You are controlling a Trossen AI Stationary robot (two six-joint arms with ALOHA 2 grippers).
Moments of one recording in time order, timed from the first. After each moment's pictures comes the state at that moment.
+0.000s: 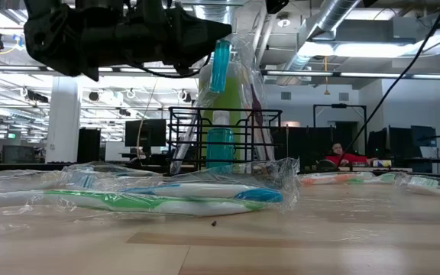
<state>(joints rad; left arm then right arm) -0.07 1.69 0.55 1.30 -0.06 0.07 0.10 1.32 0.91 0.21 -0.31 -0.16</state>
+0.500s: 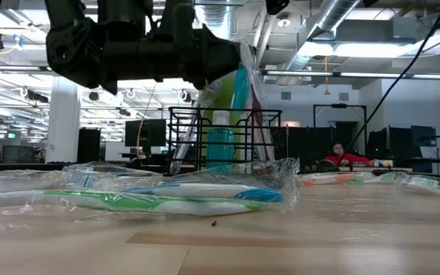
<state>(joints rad) -0.07 1.85 0.66 1.30 -0.08 0.08 0.10 1.32 0.91 0.20 -0.31 -0.16</state>
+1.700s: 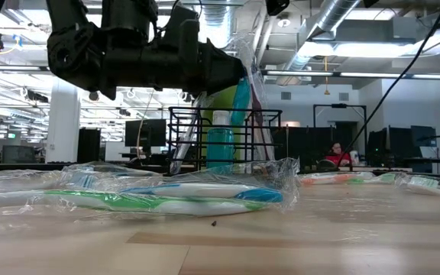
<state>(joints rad) -0.07 1.88 0.66 1.26 -0.13 0.06 0.10 1.32 0.91 0.19 -0.31 -0.17</state>
